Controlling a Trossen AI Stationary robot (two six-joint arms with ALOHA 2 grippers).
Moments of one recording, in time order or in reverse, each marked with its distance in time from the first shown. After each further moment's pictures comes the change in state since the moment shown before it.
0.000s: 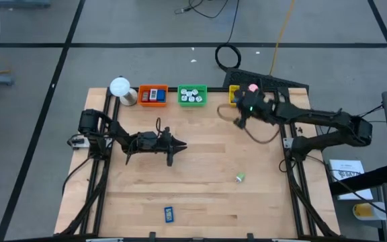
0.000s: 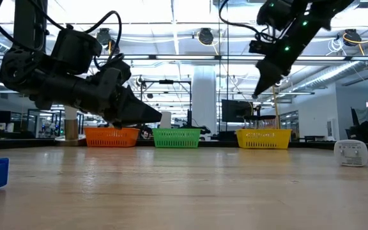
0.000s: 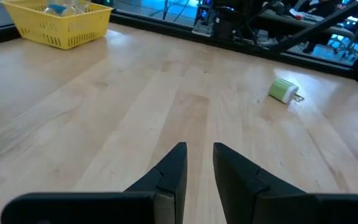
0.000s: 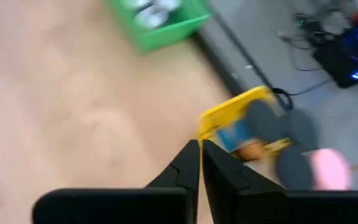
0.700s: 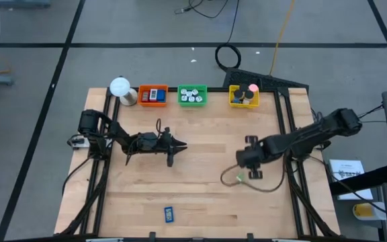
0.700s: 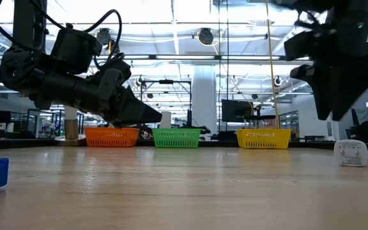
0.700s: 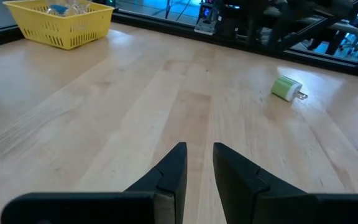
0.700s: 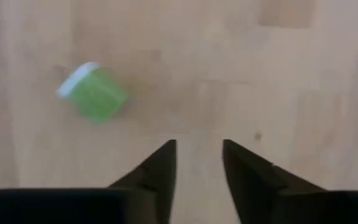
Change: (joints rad) left arm -0.015 0.000 0.004 -0.010 -0.025 0.011; right arm 0.661 0.186 0.055 -0.473 -0.269 0.260
